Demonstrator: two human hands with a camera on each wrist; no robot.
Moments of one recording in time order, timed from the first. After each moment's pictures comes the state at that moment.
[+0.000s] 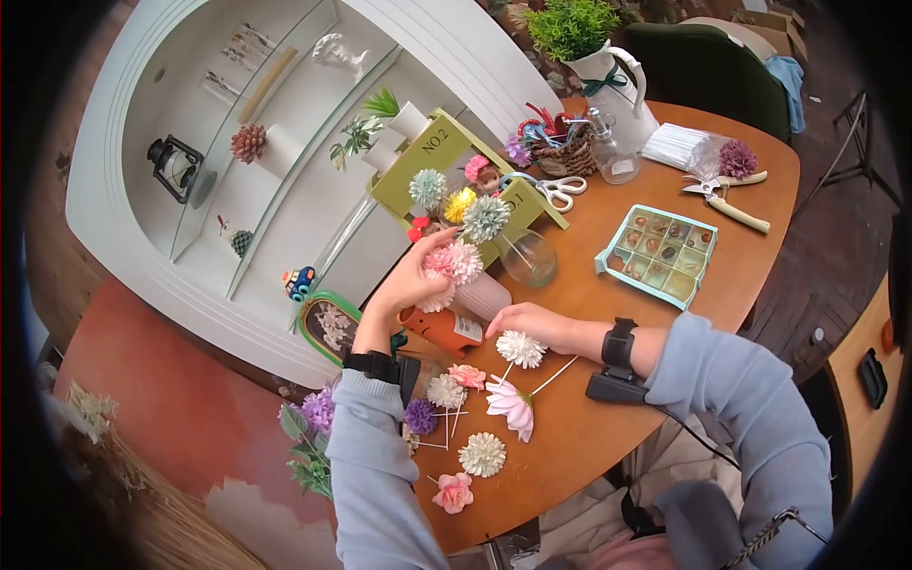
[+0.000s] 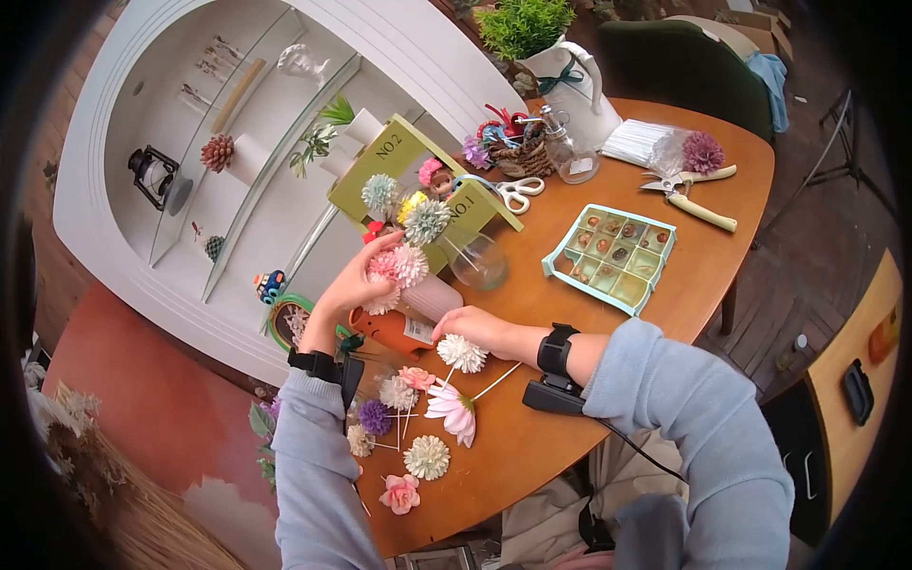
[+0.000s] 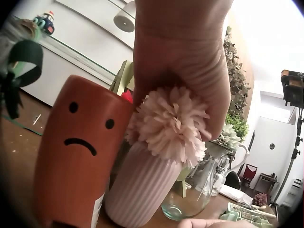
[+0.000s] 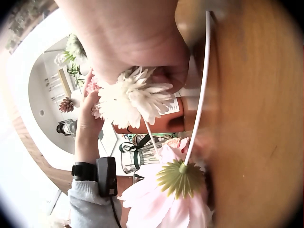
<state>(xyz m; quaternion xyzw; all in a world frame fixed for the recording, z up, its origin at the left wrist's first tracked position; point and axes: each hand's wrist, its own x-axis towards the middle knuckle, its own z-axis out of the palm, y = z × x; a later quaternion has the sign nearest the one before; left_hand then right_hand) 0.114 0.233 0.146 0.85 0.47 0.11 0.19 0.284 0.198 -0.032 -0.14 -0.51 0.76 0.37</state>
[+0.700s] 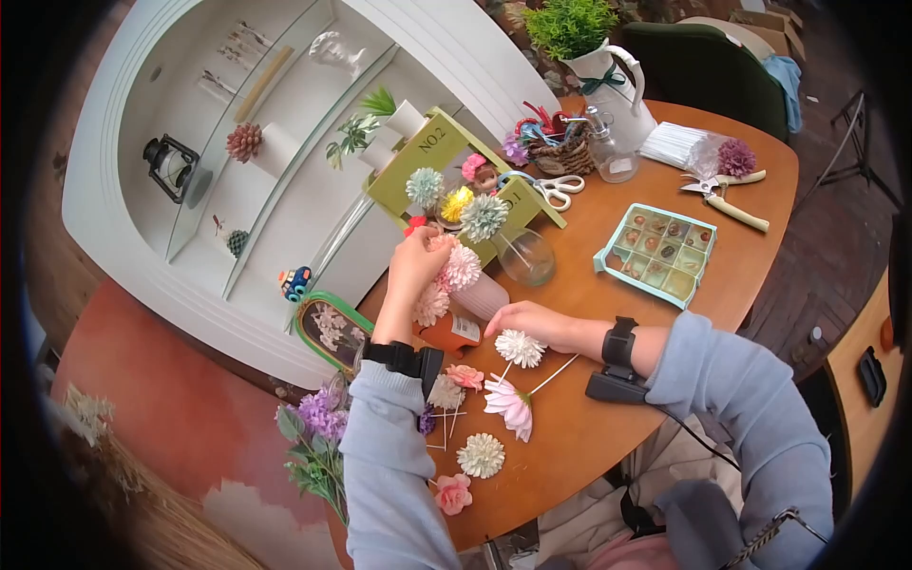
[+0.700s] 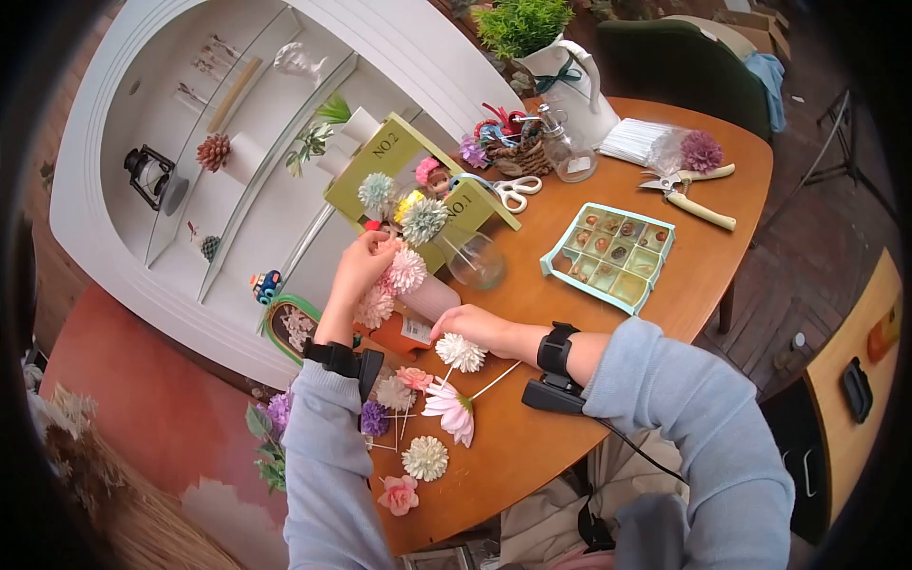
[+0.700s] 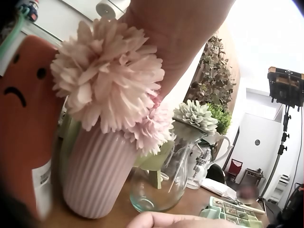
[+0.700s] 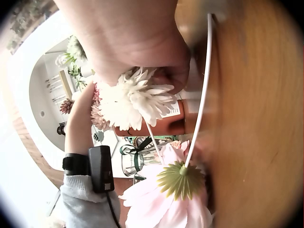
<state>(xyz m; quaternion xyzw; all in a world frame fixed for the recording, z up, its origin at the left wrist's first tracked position) 0.128 0.254 0.124 0.73 0.66 0.17 -0.03 0.286 0.197 -0.031 -0.16 -0.52 0.75 0.38</state>
